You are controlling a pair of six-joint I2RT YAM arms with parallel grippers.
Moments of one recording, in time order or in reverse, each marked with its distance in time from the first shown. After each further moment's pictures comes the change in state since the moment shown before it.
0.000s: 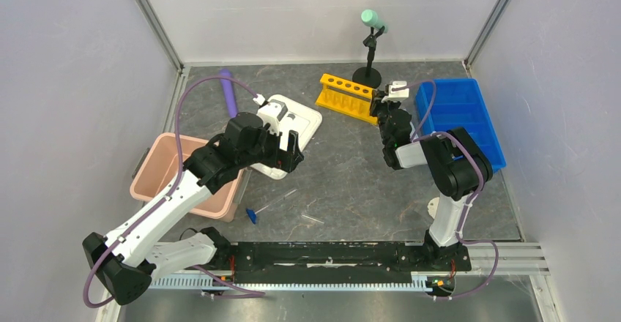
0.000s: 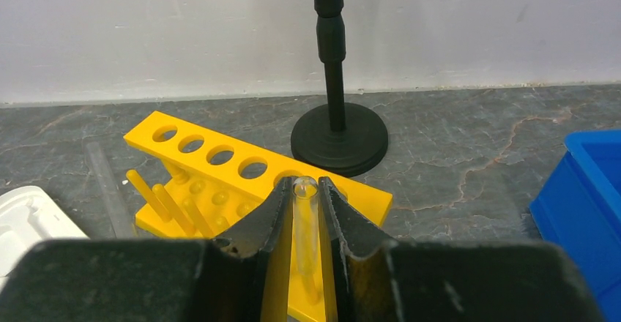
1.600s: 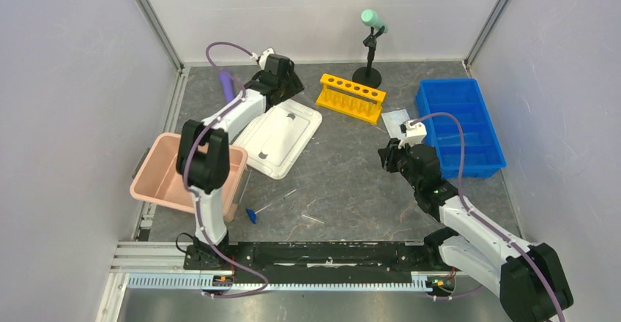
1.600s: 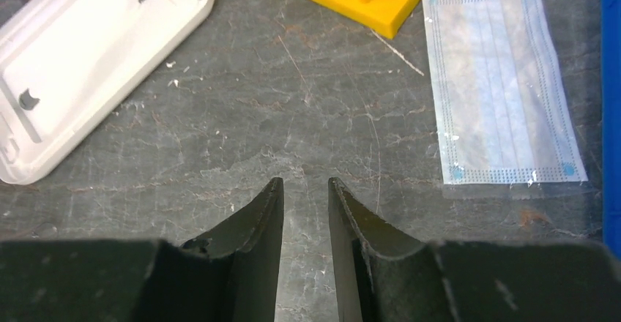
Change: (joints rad) left arm 0.264 0.888 0.520 0.294 -0.240 -0.467; right arm 0.075 -0.944 -0.389 -1.046 -0.175 0.196
